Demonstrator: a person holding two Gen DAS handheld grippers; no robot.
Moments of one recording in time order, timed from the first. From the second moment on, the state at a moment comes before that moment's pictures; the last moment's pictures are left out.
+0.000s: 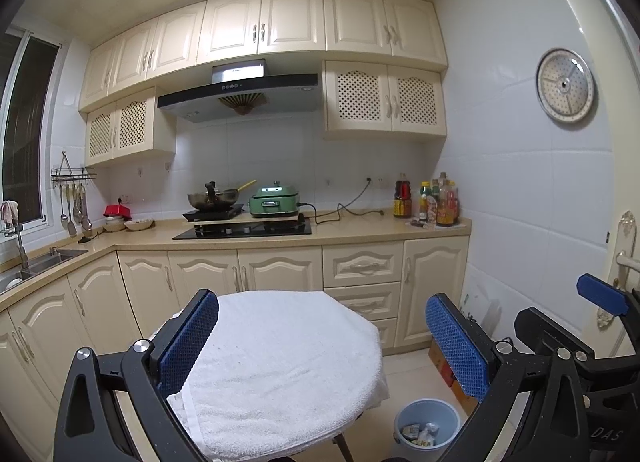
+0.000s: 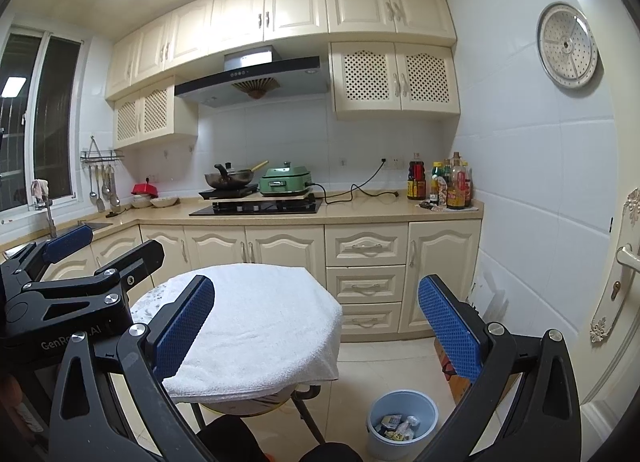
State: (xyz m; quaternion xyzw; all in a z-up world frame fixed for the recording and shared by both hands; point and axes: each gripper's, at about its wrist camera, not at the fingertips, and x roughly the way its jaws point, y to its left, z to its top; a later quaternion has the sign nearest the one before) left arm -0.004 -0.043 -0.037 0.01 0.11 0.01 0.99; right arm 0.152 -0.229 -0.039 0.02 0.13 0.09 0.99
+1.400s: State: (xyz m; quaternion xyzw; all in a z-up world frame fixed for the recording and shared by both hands) left arm 0.010 -0.032 -0.056 0.02 0.11 0.02 0.99; right arm 0.155 -0.230 -0.045 0.02 0.14 0.08 0.99
